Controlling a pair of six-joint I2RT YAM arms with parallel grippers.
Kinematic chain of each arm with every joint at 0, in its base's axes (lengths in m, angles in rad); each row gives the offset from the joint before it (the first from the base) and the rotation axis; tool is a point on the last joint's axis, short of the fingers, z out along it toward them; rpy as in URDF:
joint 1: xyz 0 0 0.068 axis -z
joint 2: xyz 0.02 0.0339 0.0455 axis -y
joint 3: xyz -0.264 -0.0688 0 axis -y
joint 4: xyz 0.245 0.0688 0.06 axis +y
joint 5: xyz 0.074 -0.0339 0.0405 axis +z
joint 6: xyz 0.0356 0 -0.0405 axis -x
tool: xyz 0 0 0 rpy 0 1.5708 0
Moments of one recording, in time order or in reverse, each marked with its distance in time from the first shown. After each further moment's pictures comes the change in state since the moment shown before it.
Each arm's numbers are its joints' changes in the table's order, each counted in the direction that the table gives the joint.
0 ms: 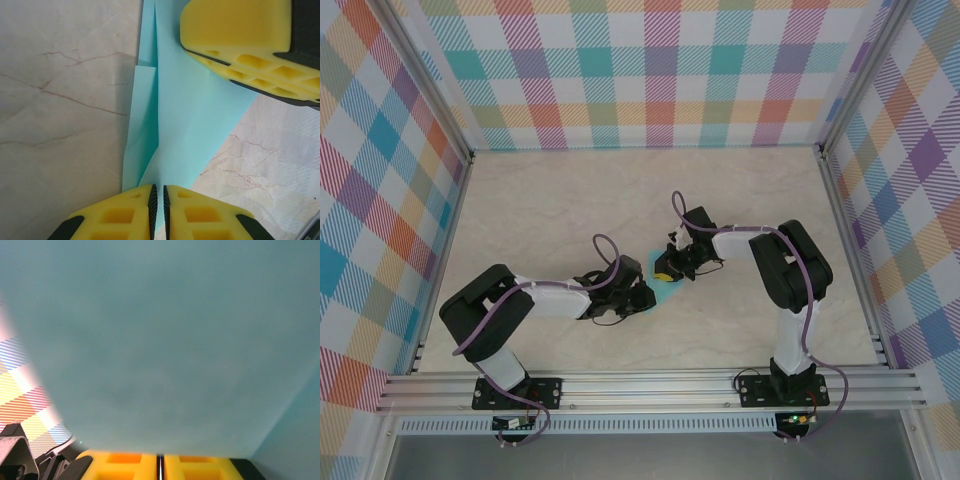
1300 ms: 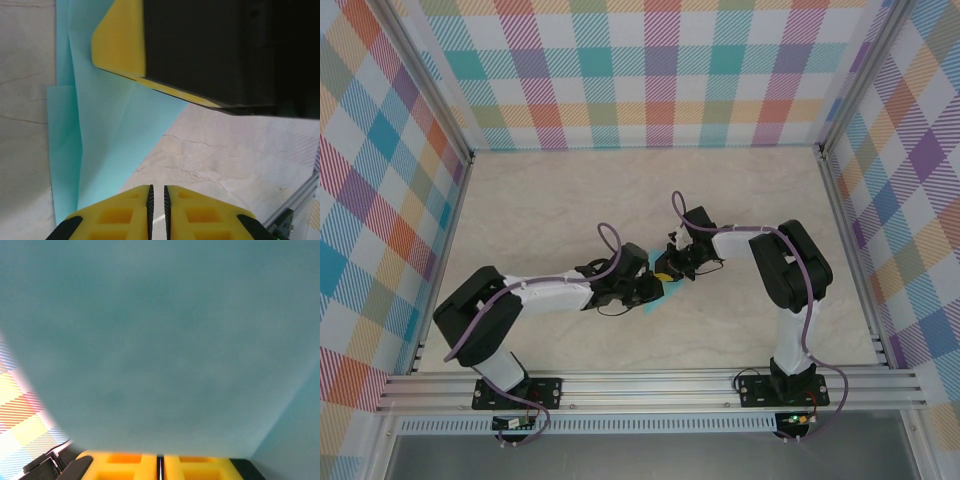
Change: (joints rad) left arm 0.007 0.015 0.142 0.140 -0.027 -0.005; right arm 0.000 -0.001 0.002 0.003 0.001 0.000
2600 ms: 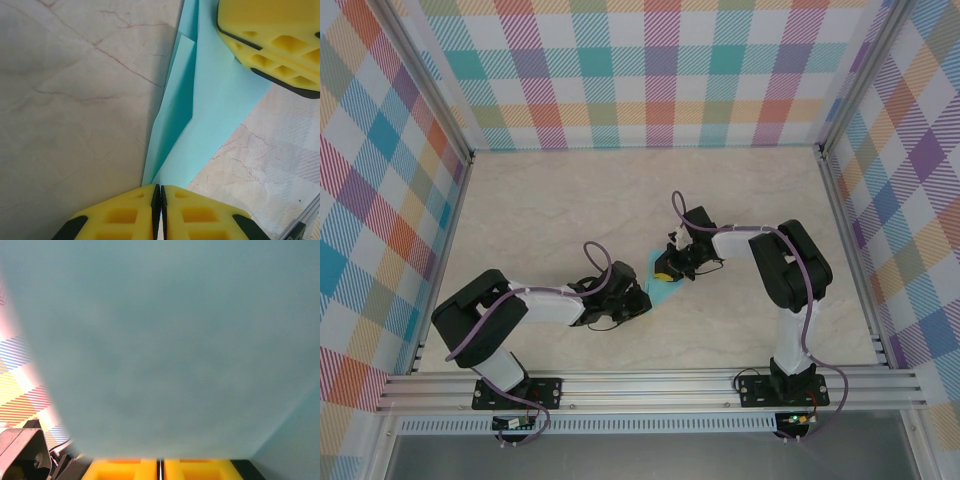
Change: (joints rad) left arm 0.000 0.033 -0.220 -0.183 0.026 0.118; right arm 0.000 -0.003 0.002 0.001 0.004 0.000
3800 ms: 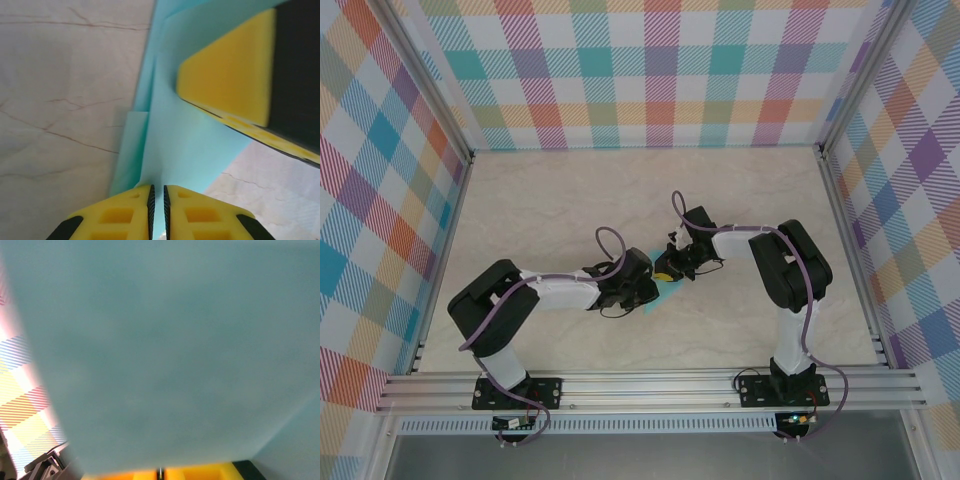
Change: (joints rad) left arm -0.002 -0.102 0.214 0.186 0.105 -0.035; right arm 0.000 0.000 0.002 0.003 0.001 0.000
